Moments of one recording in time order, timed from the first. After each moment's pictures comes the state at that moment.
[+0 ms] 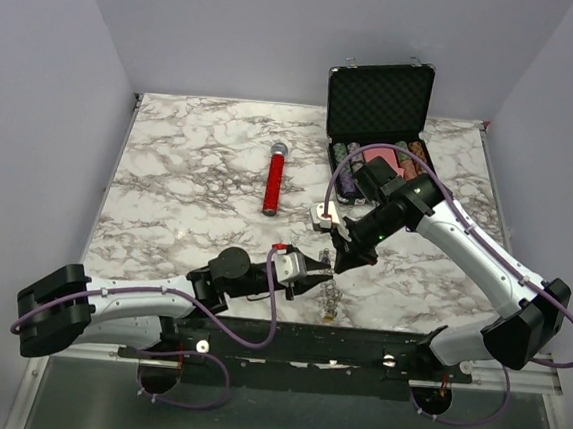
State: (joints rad) left arm -1.15 1.08 0.40 0.76 0.20 0.07; right arm 0.69 1.43 1.40 -1.29 -0.75 -0.92
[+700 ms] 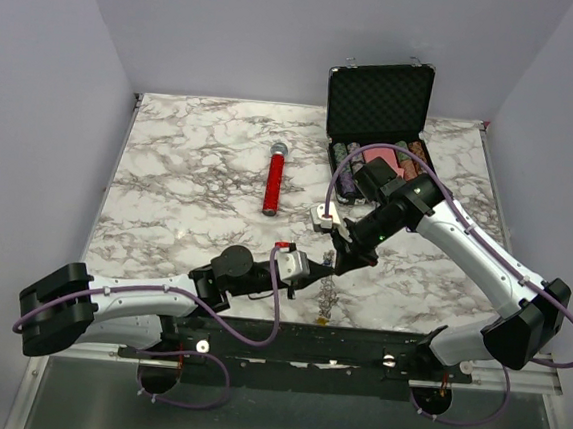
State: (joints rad) left arm -1.14 1.10 0.42 0.75 0.20 0.07; right arm 0.69 1.43 1.40 -1.30 -0.77 -0.92
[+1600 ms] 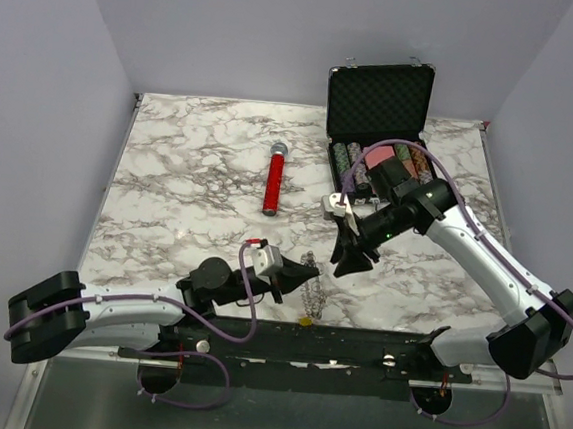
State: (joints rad) left arm -1.13 1.01 0.26 0.89 0.12 -0.12; right arm 0.63 1.38 1.36 -1.22 -0.89 -0.85
